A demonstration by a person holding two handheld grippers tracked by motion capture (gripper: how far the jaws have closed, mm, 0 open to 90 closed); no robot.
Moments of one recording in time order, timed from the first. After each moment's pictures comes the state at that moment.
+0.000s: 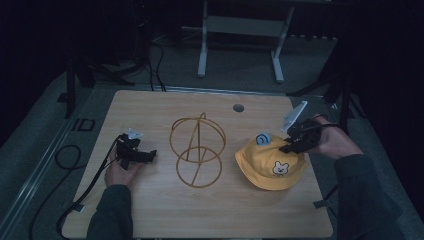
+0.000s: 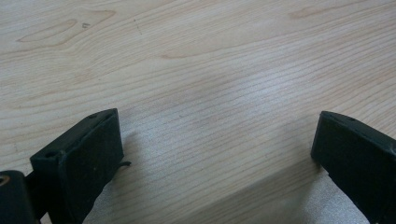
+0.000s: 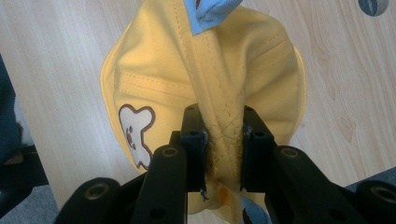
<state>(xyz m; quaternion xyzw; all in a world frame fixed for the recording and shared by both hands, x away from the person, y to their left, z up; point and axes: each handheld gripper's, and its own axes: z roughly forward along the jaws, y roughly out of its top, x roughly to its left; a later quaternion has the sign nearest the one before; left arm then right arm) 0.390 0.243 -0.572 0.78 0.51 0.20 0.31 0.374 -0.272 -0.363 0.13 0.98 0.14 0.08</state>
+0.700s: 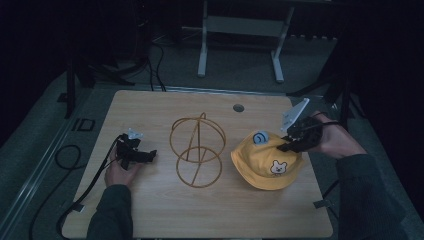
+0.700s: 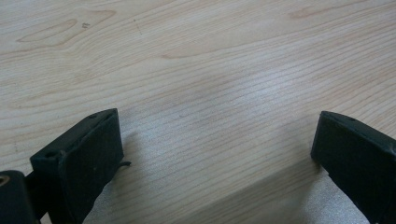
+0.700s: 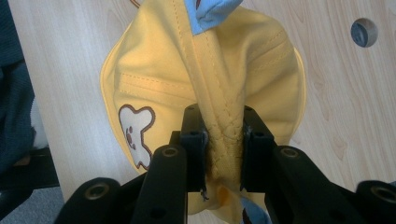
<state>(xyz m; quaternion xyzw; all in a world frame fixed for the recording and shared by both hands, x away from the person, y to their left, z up) 0.390 0.243 -0.572 0.78 0.51 0.20 0.31 0.363 -0.263 -0.343 0.11 0.98 0.16 0.08</state>
